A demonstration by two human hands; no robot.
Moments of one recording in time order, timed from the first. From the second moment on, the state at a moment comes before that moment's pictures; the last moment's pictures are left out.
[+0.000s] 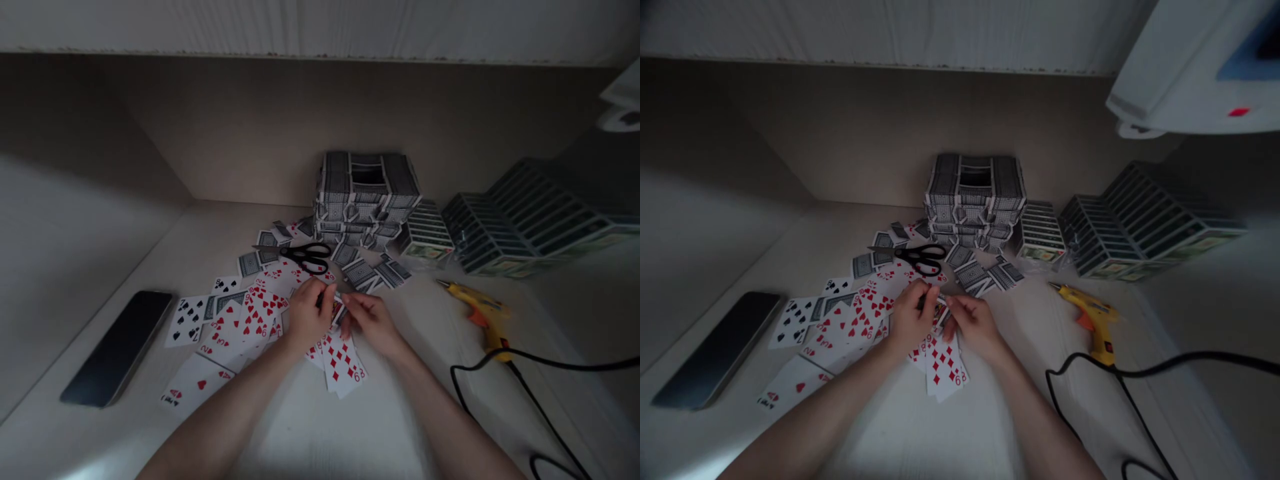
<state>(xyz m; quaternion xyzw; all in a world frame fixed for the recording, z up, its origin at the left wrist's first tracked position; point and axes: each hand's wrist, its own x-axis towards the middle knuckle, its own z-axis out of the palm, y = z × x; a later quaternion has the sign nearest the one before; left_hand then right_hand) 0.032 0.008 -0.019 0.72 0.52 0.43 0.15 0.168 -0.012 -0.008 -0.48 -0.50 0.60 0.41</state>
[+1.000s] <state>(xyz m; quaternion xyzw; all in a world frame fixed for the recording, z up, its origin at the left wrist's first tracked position) 0.032 0.010 -0.017 0.78 0.51 0.36 0.09 0.165 -0.015 -0.019 -0.51 -0.51 0.51 0.47</state>
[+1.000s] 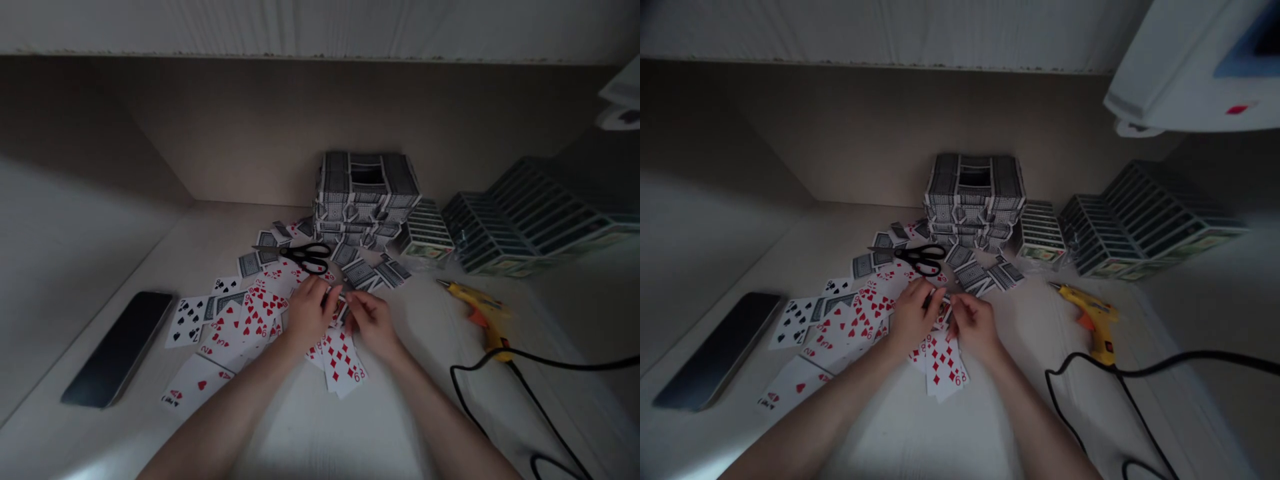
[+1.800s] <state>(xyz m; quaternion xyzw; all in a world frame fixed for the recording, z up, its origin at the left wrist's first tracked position) 0.034 0.019 -0.021 0.54 0.48 0.45 0.53 0.169 -0.010 -0.014 -0.50 -0.43 0.51 0.54</state>
